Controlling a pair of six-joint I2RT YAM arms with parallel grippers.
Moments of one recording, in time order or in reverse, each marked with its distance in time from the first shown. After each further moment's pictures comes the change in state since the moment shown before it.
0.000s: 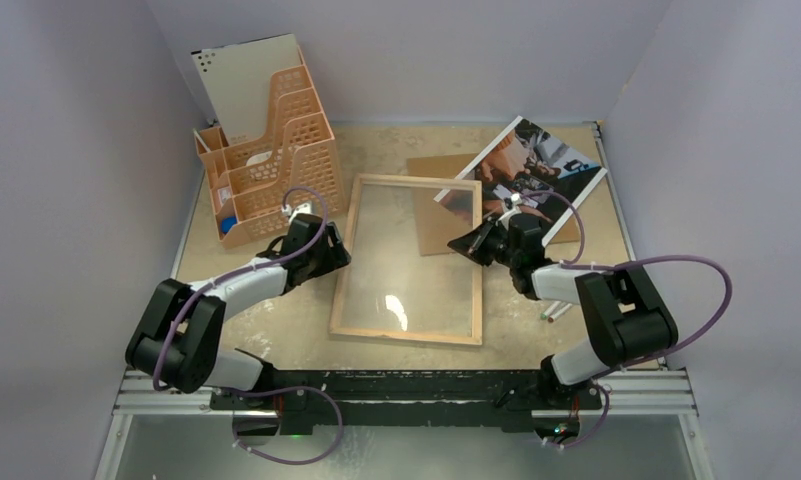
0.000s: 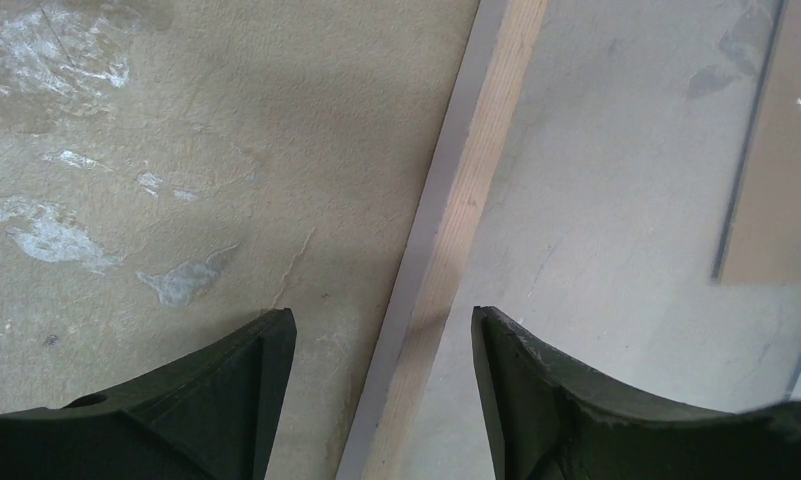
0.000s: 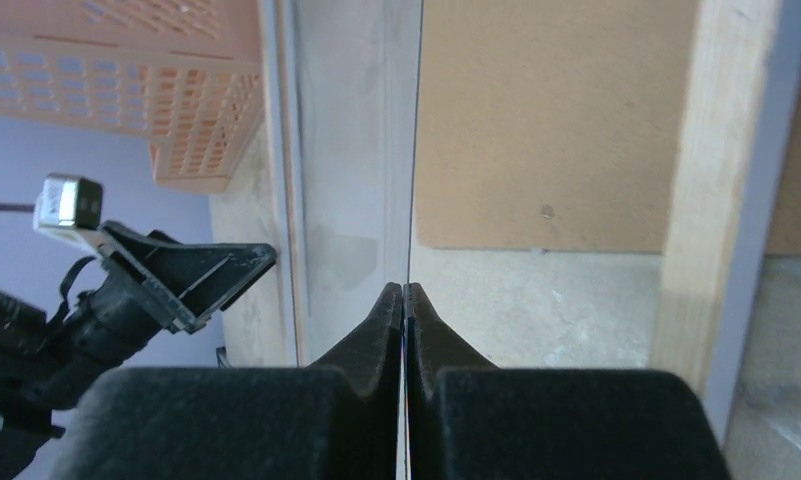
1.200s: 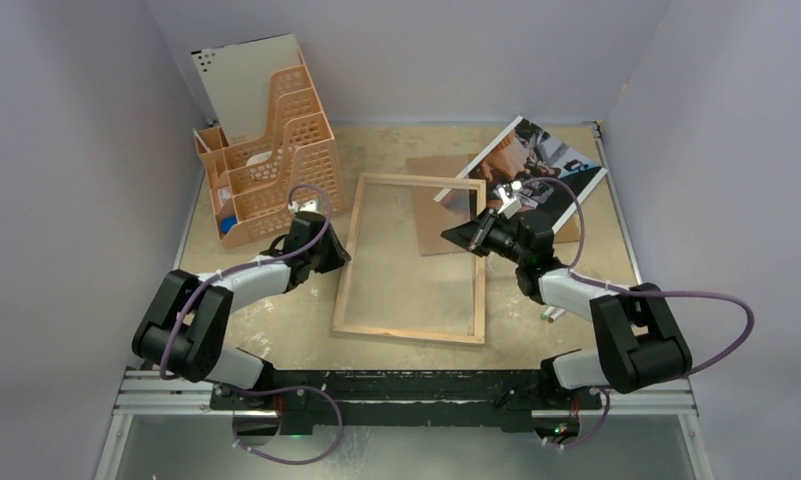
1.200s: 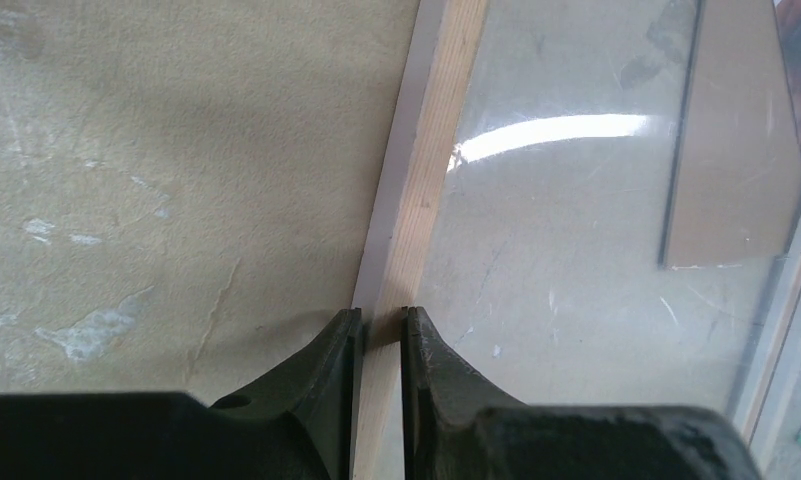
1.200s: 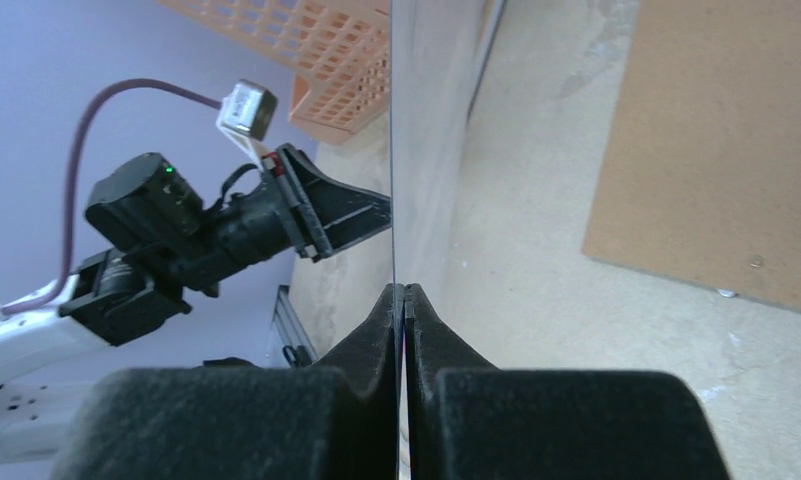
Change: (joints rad) left arm 0.002 0.055 0.000 0.101 0.094 0.006; right arm -0.001 -0.130 -0.014 0.143 -0.198 -0.016
